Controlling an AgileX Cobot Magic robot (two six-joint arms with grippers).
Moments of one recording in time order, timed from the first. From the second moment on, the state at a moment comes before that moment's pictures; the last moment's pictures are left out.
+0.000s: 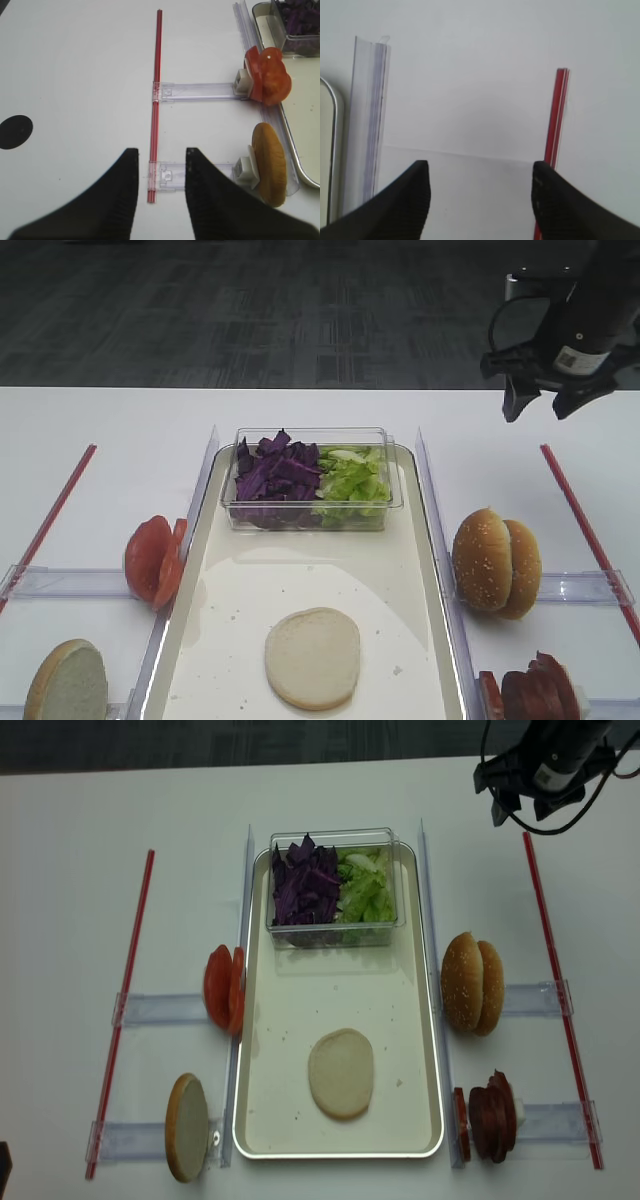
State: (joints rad) left arm 0.06 -0.02 -0.49 0.02 1.18 0.00; right arm 0.04 1.97 -1.58 0.08 0.95 -0.07
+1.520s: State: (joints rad) left arm 0.06 -0.02 -0.49 0.02 1.18 0.00; right arm 0.29 2.06 -1.74 0.20 1.04 -0.24
